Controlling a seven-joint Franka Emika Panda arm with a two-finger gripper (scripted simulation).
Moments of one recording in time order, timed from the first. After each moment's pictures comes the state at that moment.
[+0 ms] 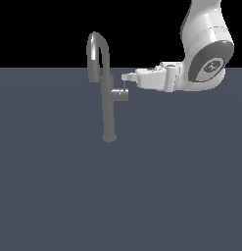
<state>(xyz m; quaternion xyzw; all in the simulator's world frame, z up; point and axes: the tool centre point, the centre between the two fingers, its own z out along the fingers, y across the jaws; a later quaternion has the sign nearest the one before) 0.039 -0.013 0.259 -0.49 0.51 0.48 0.52</state>
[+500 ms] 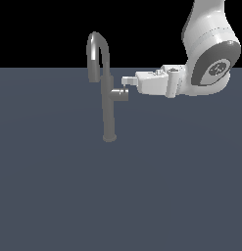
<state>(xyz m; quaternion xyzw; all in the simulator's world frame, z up) 0.015 -0.012 0.250 -0.49 0.51 0.48 0.52</state>
